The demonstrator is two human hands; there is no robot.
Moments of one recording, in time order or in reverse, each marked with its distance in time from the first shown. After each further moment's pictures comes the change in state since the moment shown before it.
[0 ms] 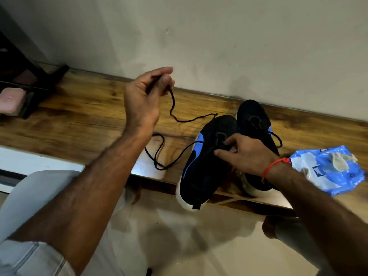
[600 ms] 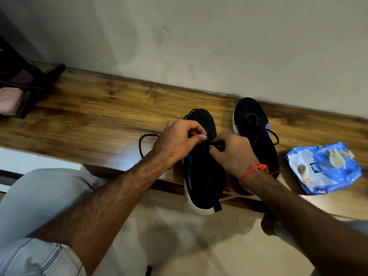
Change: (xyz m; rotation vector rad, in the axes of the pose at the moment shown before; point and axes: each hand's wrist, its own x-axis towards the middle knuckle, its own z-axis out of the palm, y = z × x) left_hand -0.058 -0.036 0.032 0.661 -0.571 -0.047; right_hand 0.007 -0.007 0.033 0.058 0.299 -0.160
